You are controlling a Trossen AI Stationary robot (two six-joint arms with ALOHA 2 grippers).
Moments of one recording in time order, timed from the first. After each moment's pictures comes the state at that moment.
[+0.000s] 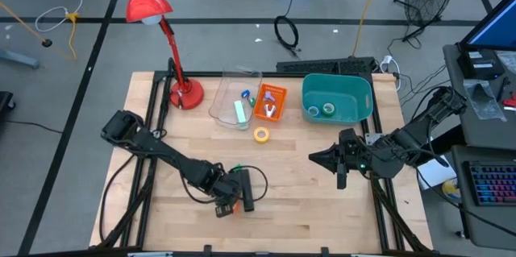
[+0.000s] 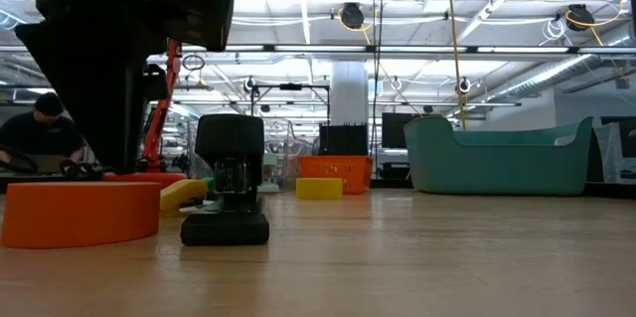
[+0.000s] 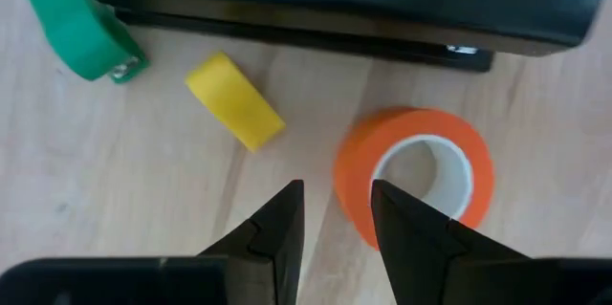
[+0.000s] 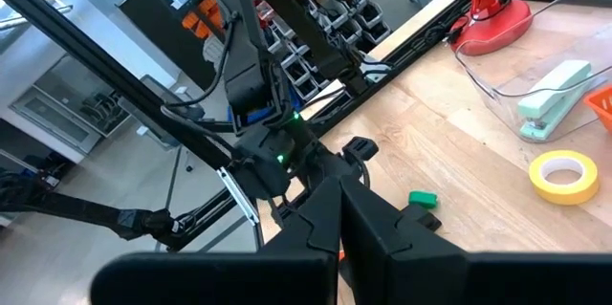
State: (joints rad) left arm -0.47 1.78 1.15 -0.64 0.00 -0.76; right arm 0.67 1.05 1.05 -0.34 0.73 0.94
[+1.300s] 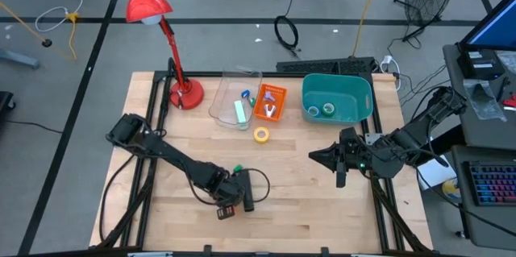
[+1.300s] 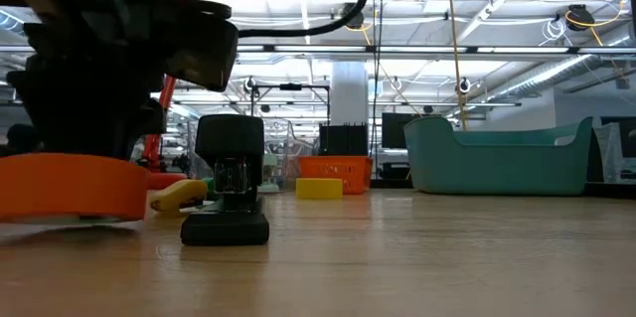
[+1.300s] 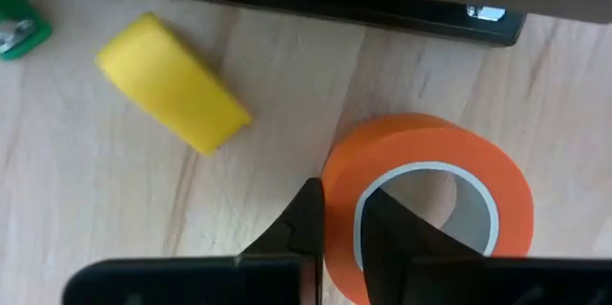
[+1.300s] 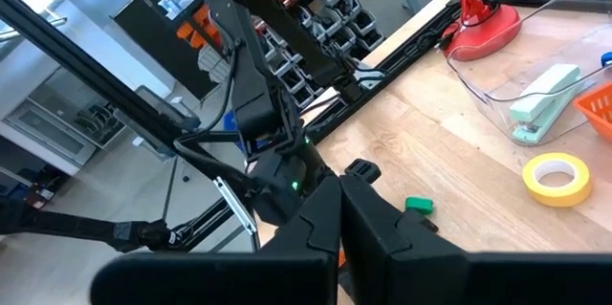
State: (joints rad) left arm -0.45 1.86 1.14 -0.59 0.10 -0.76; right arm 0.67 1.05 1.05 -0.34 0.76 0.96
